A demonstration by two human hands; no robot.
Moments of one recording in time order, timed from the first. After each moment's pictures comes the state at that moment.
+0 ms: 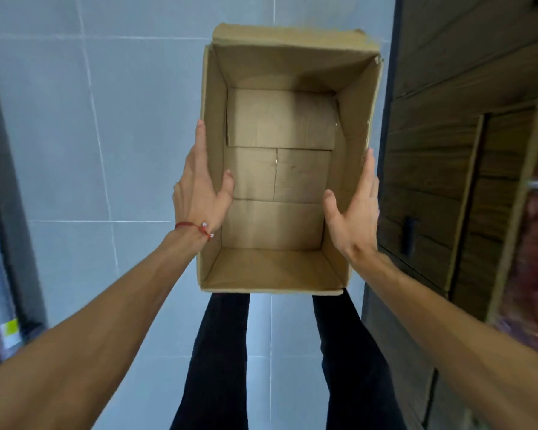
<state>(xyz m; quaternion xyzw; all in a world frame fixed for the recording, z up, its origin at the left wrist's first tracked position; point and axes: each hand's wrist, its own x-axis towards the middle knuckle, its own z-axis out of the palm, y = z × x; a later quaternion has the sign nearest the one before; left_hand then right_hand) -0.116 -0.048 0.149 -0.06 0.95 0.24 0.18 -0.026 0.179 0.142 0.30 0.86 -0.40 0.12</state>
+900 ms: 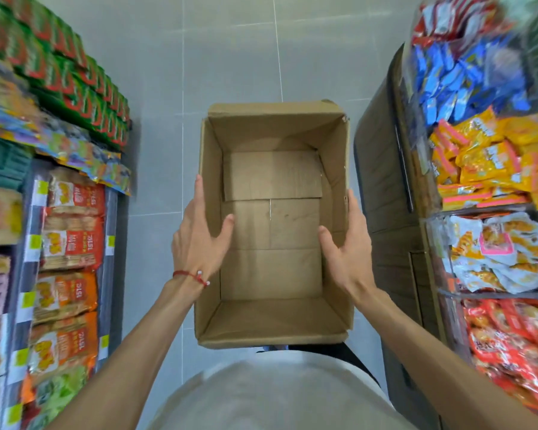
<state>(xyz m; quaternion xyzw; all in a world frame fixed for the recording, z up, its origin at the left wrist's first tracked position) -0.301 -0.113 0.519 0.01 0.97 0.23 0.06 -0.209 0.122 0.496 0.24 0.84 -0.49 0.00</state>
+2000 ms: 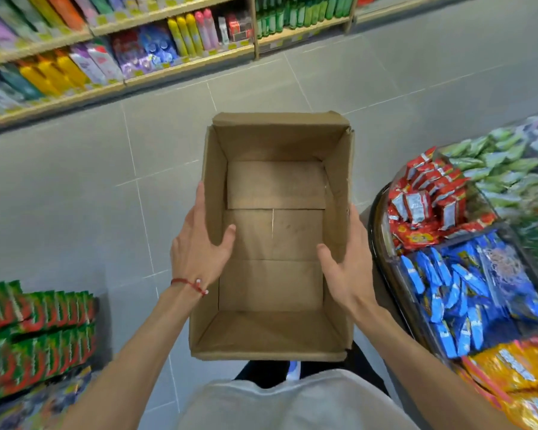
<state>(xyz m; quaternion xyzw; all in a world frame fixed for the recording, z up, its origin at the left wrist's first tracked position) -0.931 0.153 0.561 0.16 0.96 0.23 0.05 -0.773 0.346 0.544 0.34 0.80 -0.48 -0.10</state>
